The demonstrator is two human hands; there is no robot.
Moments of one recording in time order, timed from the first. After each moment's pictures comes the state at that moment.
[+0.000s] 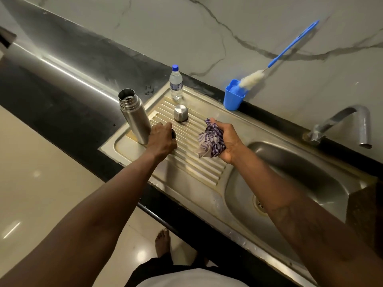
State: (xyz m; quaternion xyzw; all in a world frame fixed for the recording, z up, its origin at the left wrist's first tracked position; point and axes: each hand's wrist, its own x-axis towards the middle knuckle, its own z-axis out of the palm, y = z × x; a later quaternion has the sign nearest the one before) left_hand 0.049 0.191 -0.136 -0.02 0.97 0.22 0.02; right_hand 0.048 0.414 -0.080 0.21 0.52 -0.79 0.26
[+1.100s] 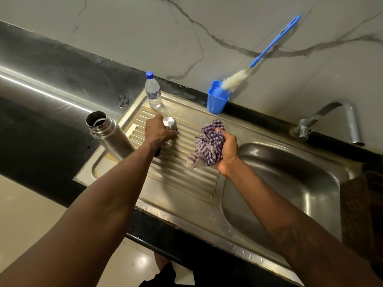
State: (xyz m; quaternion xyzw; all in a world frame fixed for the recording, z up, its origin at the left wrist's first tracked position) left_hand -0.065 0.214 -0.154 -0.08 0.93 0.35 0.07; right_hand 0.034 0.432 -0.114 0.28 0.44 -0.84 0.12
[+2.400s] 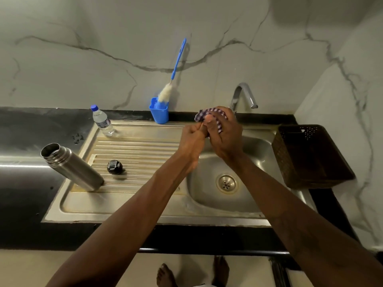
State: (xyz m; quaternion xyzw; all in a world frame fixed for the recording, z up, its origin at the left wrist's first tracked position) left_hand 0.130 0.418 0.004 0.10 0.65 0.71 0.23; right_hand 0.154 0.540 -0.030 0.03 0.84 -0.35 -0.41
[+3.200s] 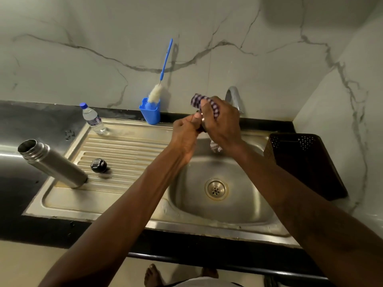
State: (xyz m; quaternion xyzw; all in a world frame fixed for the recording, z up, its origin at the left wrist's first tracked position) left_hand 0.127 0.486 0.009 0.05 0.57 0.80 0.19; right_hand 0.141 0.609 0.006 0.05 0.86 -0.37 -0.34
